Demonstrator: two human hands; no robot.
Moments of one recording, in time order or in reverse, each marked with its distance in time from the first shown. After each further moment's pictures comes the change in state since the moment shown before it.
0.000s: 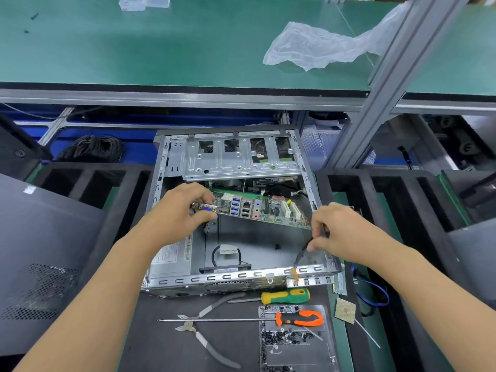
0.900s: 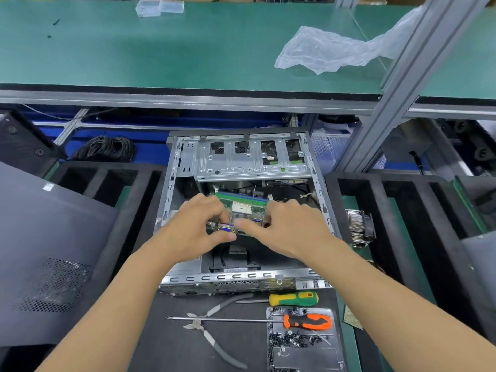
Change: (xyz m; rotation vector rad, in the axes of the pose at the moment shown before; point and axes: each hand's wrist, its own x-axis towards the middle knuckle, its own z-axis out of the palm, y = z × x) left_hand -0.025 0.020 0.007 0.024 0.011 0.118; right_hand 0.045 -0.107 0.023 -0.145 0.178 0.168
